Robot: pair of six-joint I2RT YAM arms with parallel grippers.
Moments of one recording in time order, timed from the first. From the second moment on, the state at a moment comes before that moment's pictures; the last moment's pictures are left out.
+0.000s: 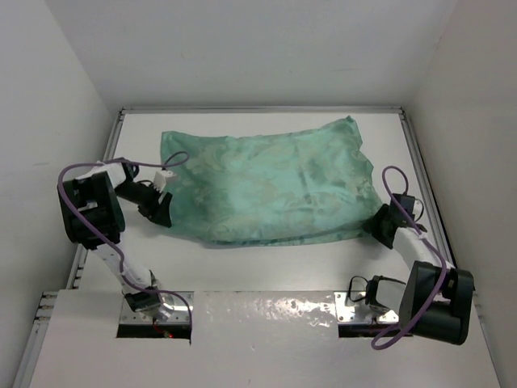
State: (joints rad) left arm 0.33 1.82 1.10 -1.01 0.58 1.04; right arm -0.26 1.13 0.36 -0.26 0.07 0.44
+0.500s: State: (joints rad) left arm 0.40 2.07 1.74 -1.24 0.82 0.81; right arm -0.25 1.09 0.59 -0.35 -0.06 0.36
